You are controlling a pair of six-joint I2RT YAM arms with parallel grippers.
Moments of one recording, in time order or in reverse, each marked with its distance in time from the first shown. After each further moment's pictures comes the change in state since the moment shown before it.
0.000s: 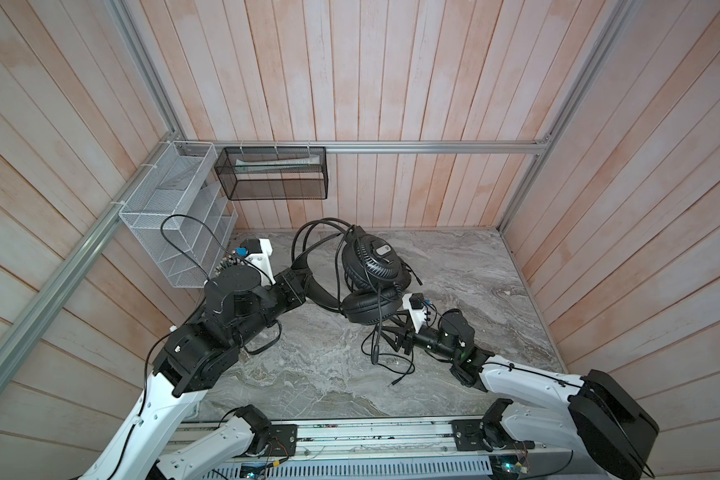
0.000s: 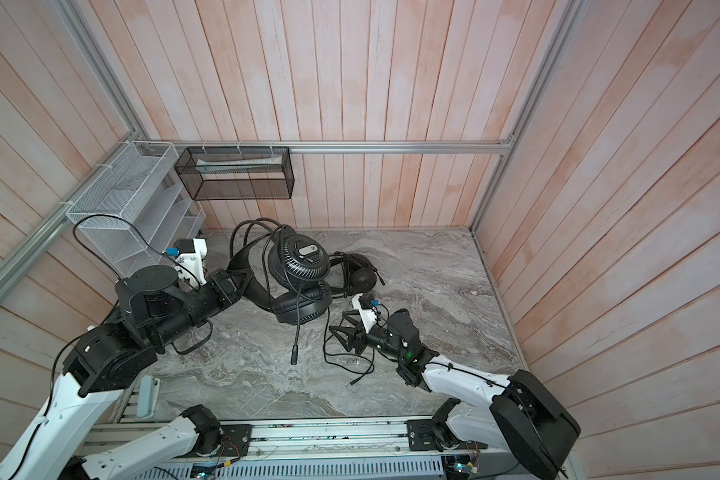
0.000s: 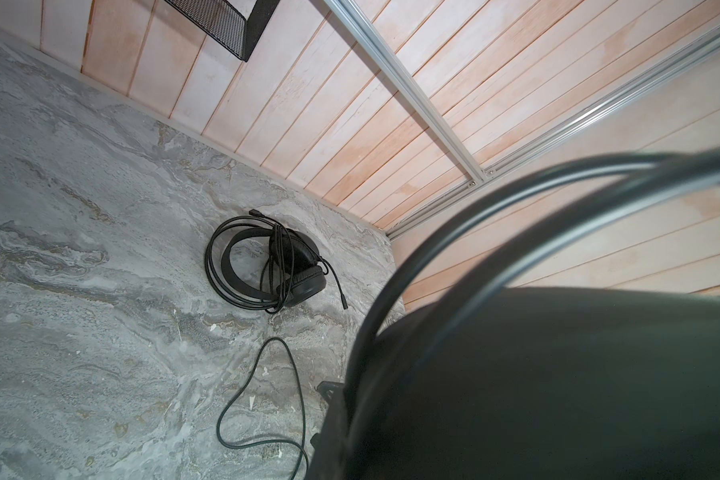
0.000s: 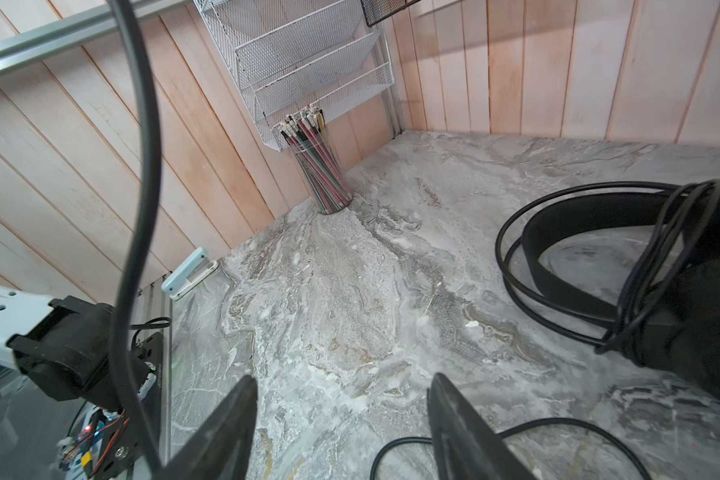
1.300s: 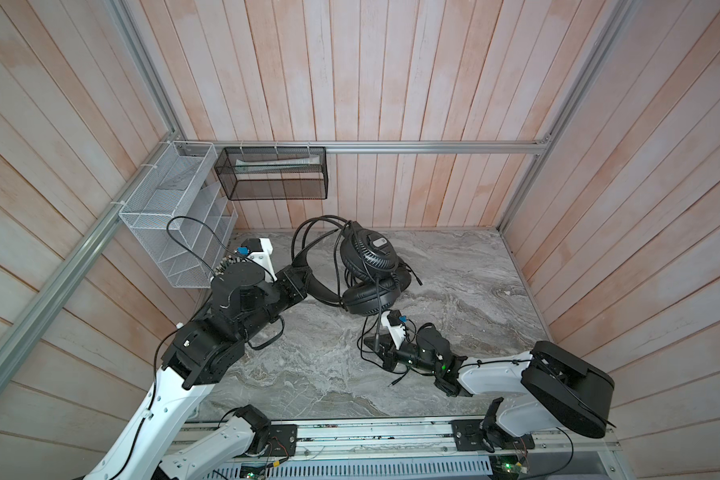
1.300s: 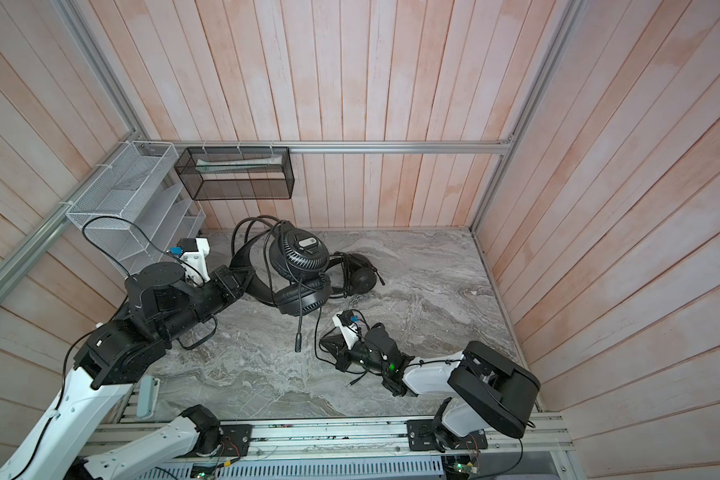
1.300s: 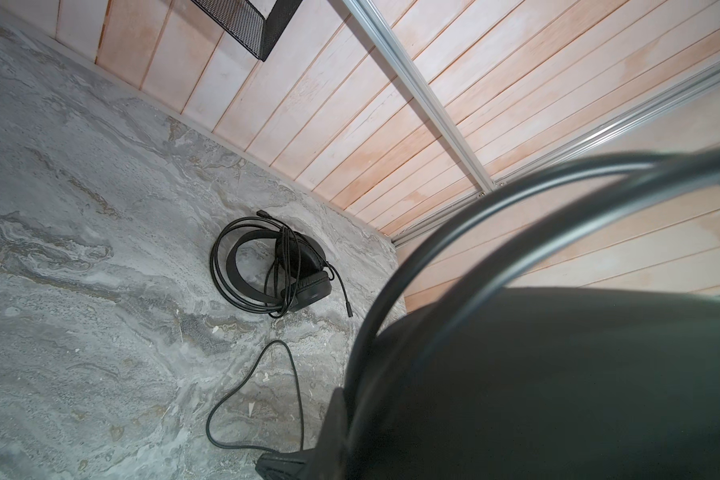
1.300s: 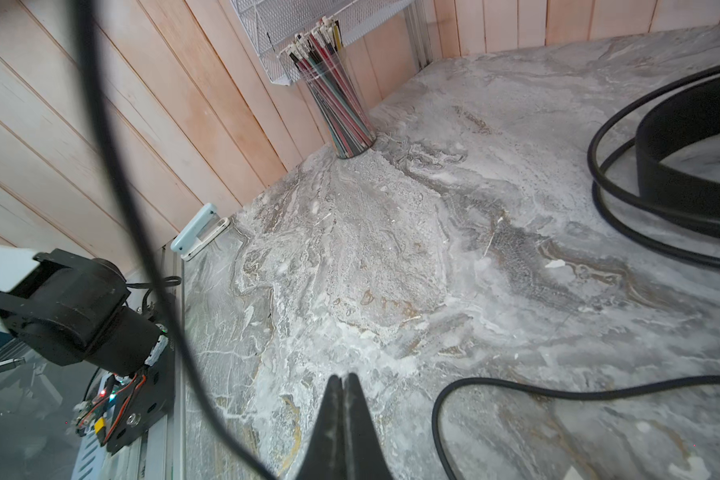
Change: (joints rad) left arm 0.051 0.023 -0.035 0.044 0.023 -0.030; right arm 0.201 0.254 -0.028 0.194 0.142 0.063
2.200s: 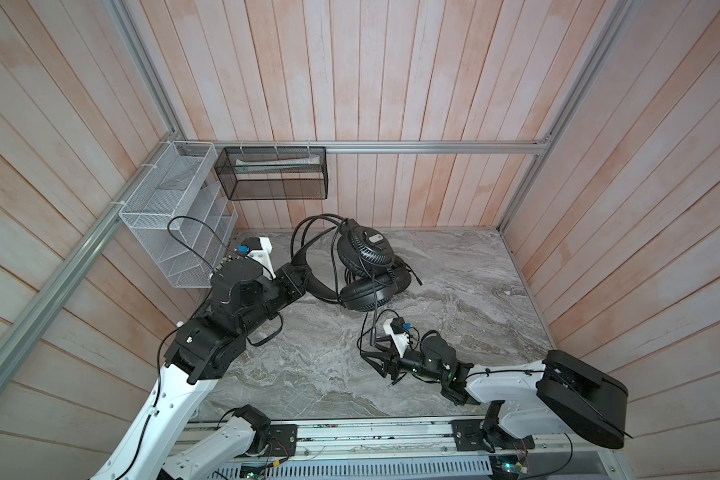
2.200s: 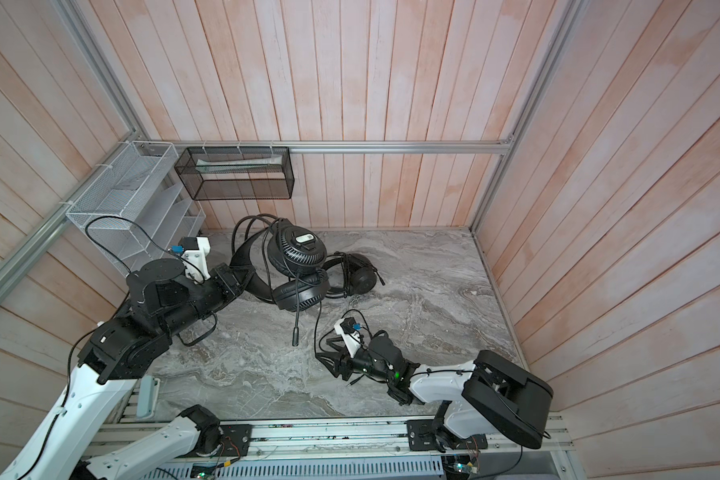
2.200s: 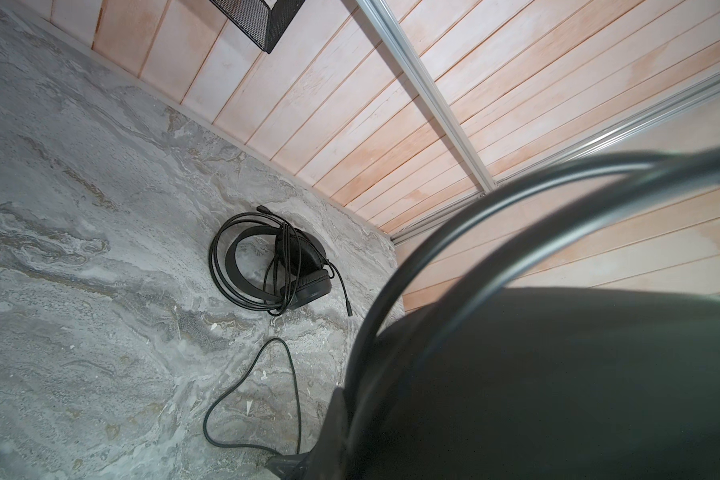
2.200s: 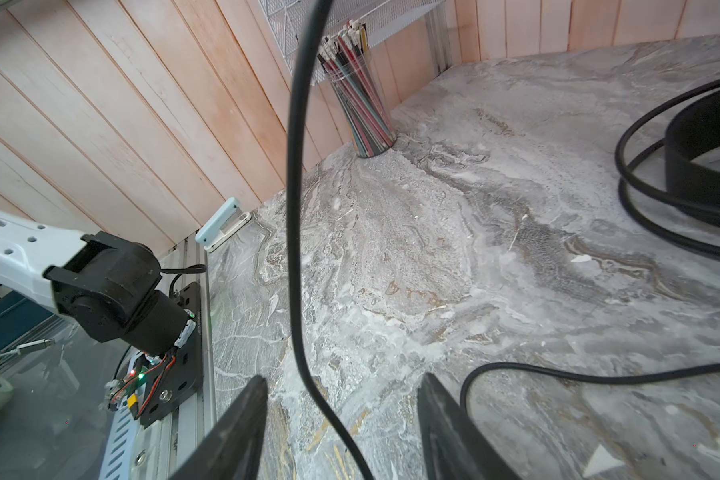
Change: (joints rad) left arm 0.061 0.002 -0.018 0.010 0.074 -0.008; right arm 0.048 -0.063 -0.039 0.003 0.011 0.005
